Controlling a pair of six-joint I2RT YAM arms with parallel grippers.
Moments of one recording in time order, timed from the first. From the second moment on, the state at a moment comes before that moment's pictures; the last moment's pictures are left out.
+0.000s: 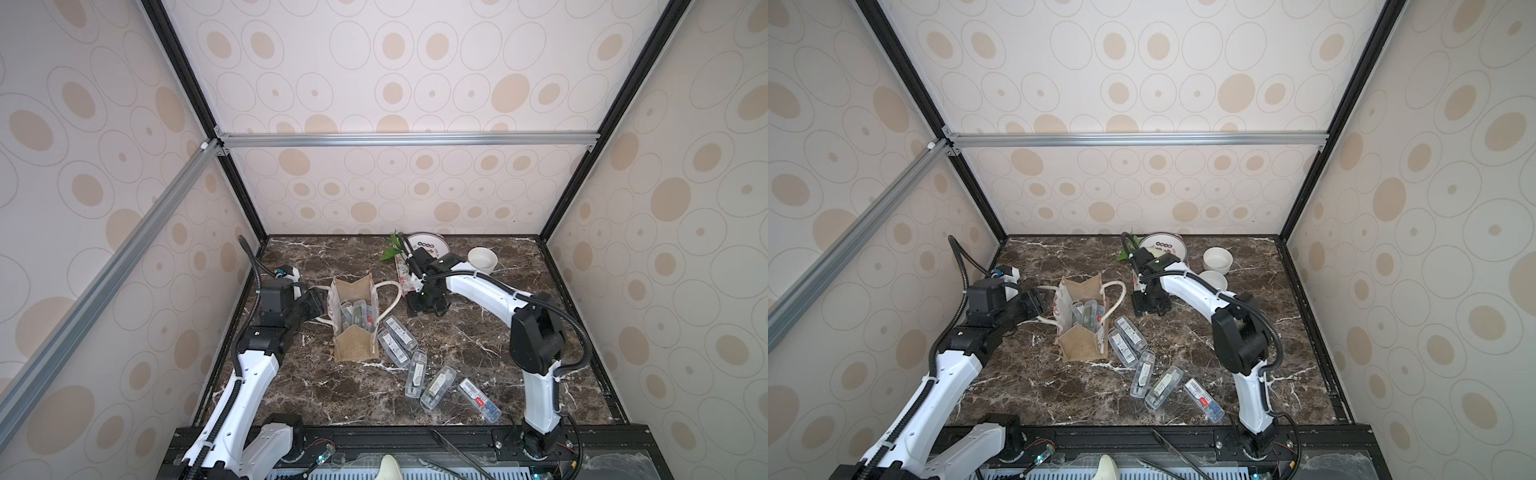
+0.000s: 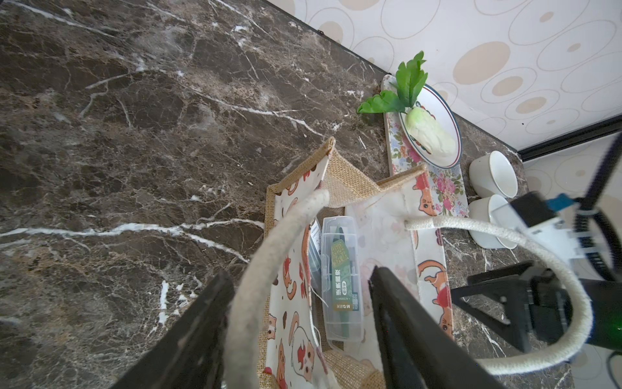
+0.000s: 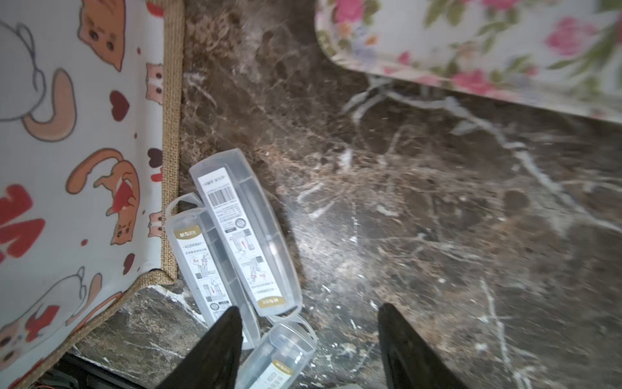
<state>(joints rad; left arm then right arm) -0.07 0.96 0.79 -0.42 0.10 -0.45 0.67 2.06 1.76 -1.07 -0.12 0.36</state>
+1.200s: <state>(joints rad) -0.07 0.96 0.79 -0.42 0.10 -0.45 0.74 2.39 2.08 -1.30 -0.06 0.33</state>
